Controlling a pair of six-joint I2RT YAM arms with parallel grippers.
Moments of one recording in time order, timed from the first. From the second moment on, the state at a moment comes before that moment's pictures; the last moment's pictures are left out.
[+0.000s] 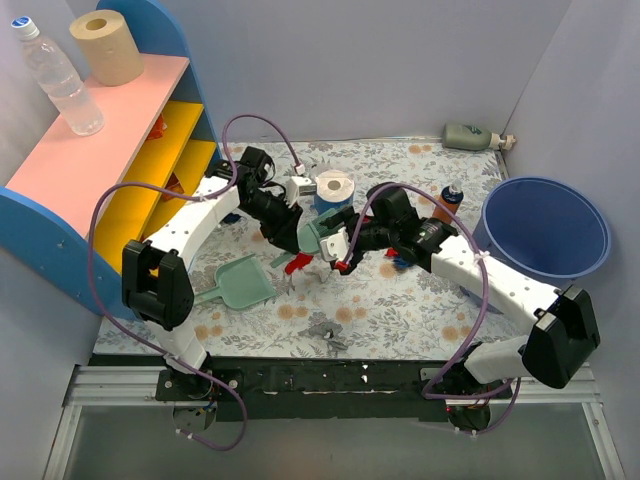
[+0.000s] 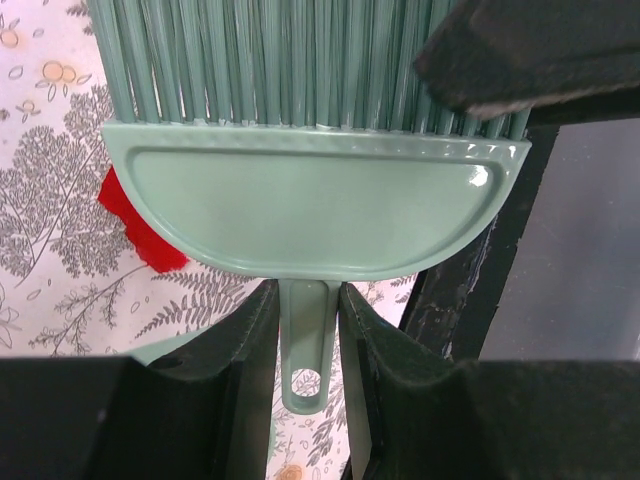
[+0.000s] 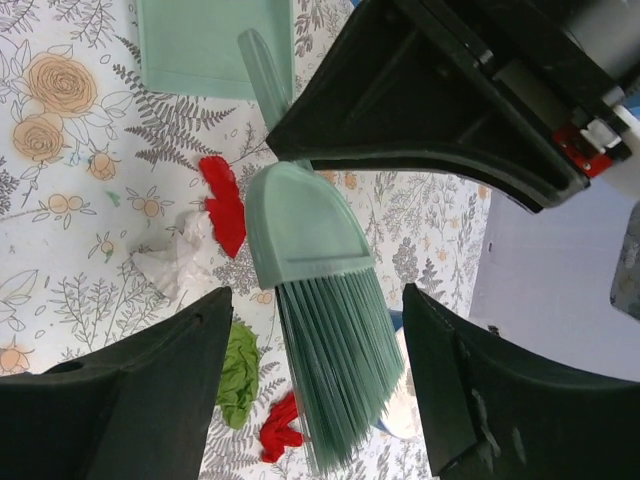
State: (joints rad) left arm -0.39 1.73 1.55 -1.13 0.76 0.55; right arm 0.76 1.34 1.08 -0.32 -0.59 -1.20
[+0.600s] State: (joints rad) left arm -0.39 1.79 1.62 -1.12 0.82 0.52; right arm 0.78 1.42 1.14 -0.35 -0.55 -1.17
